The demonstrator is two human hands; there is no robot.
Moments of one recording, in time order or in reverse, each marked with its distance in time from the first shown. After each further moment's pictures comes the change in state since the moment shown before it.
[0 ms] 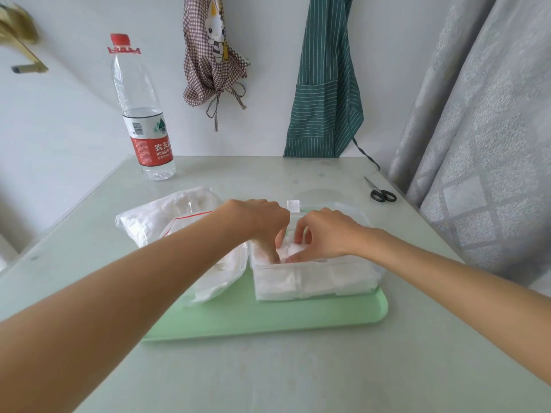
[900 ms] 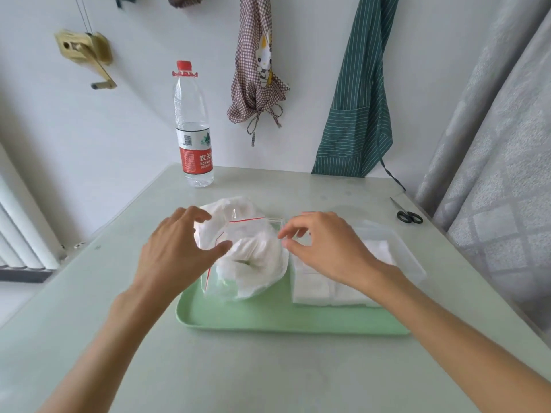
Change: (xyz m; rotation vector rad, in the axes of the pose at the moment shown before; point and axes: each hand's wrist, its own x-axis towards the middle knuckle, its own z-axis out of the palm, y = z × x) left_hand -0.148 -0.069 0.074 -0.529 0.803 -0.627; right_hand -0.033 -0.088 -0.001 0.224 0.388 -0.243
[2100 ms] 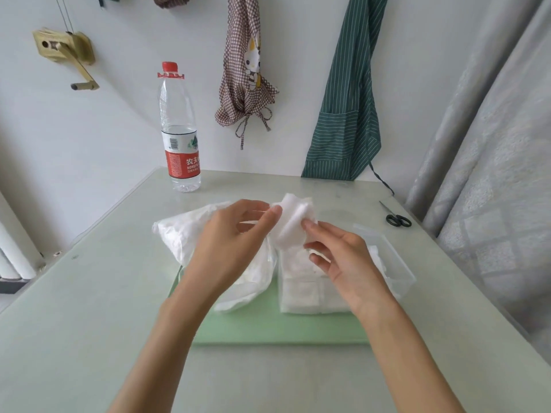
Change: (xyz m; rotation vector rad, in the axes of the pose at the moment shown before) left_hand -0.002 0.082 0.013 -0.745 -0.142 0.063; right_hand -0.022 0.013 -0.004 1.257 0.223 0.519
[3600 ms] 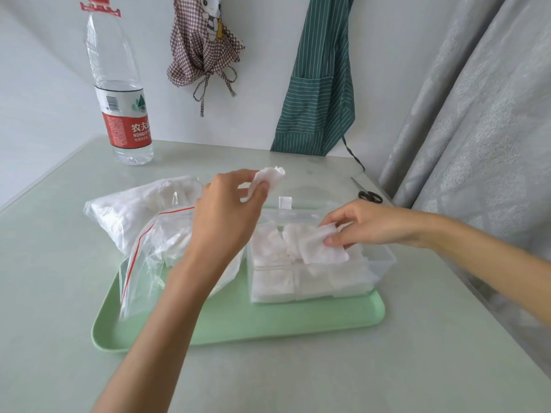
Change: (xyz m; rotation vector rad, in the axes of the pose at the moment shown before) left_hand 0.041 -0.018 0.050 0.092 0.042 0.072; right_hand 0.046 -0.041 -0.082 -1.088 -0.423 0.208
